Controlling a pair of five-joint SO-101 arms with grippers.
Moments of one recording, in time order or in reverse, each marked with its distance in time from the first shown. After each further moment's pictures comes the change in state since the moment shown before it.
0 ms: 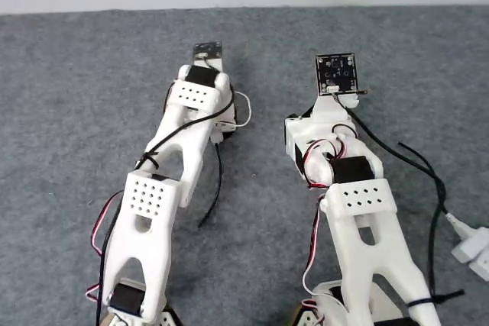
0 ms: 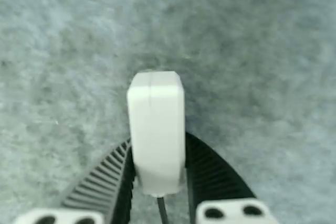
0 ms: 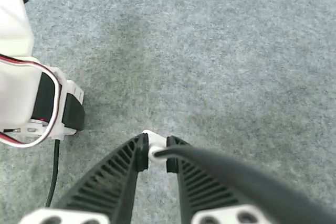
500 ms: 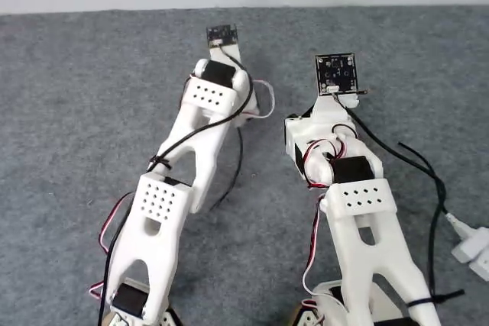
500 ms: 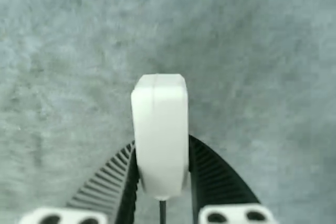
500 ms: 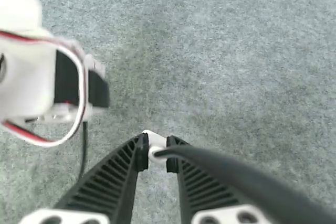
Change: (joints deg) left arm 5.4 0.1 -11.6 -0.5 10.7; right arm 0.0 0.0 0.0 0.0 0.0
